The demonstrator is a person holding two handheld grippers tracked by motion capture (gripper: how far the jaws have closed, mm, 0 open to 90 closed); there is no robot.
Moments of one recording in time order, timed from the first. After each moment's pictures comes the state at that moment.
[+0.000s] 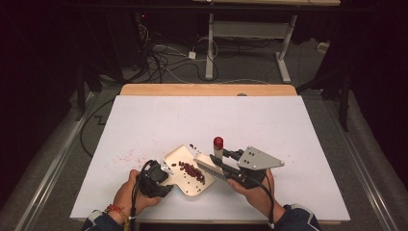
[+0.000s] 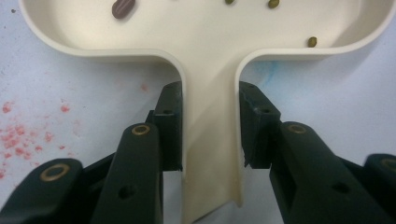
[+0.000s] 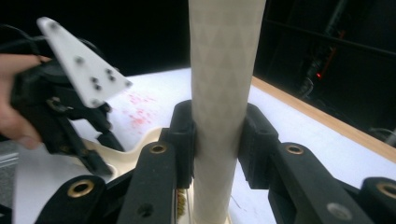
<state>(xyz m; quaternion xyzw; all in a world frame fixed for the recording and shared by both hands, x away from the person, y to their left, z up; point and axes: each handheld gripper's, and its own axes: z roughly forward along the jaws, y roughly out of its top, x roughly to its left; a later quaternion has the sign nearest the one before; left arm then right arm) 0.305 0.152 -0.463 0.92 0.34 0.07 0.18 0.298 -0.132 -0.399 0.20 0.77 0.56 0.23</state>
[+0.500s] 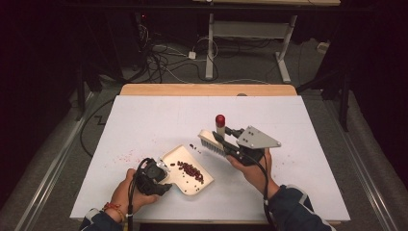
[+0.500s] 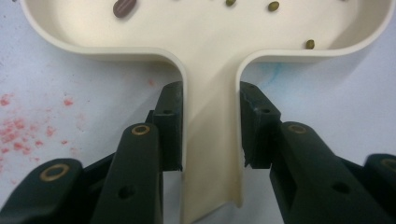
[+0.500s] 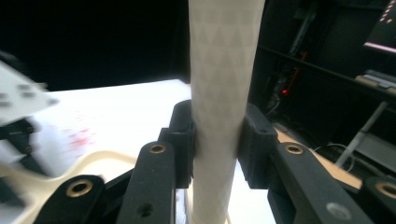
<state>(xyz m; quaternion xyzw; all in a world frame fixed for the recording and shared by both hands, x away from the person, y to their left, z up) 0.313 0.163 -0.463 0.92 0.35 0.04 0.20 0.353 -0.130 -0.390 0.20 0.75 0.55 0.30</state>
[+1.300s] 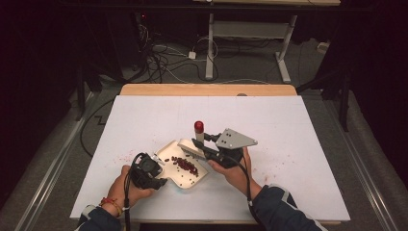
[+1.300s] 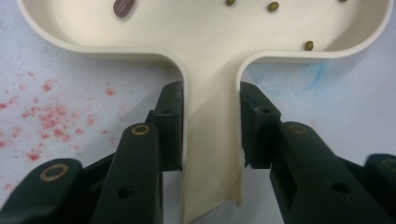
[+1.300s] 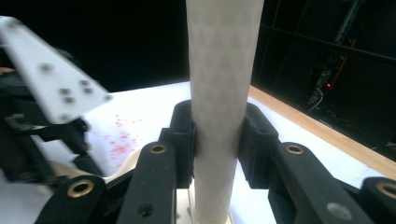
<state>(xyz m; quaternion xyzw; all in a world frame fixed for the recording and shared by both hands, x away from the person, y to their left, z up) 0.327 0.177 -0.464 0.90 0.38 0.04 0.20 0.350 -0.086 -0.409 0.19 0.77 0.57 0.23</state>
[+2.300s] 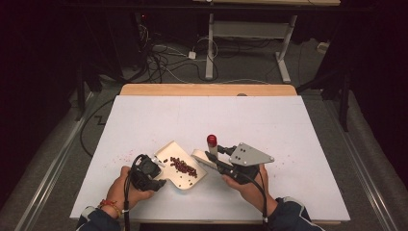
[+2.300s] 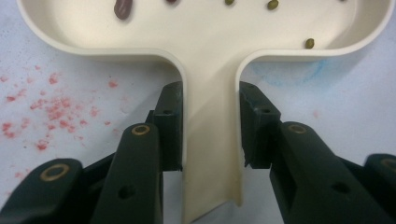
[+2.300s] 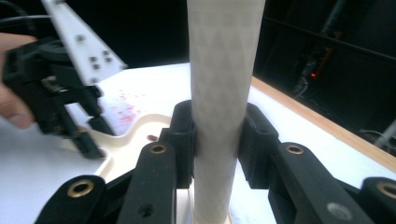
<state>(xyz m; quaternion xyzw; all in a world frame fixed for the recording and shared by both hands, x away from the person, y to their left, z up) 0.321 0.175 -0.462 0.91 0.37 0.05 0.18 0.309 -0.117 -0.402 0.19 0.78 0.54 0.25</state>
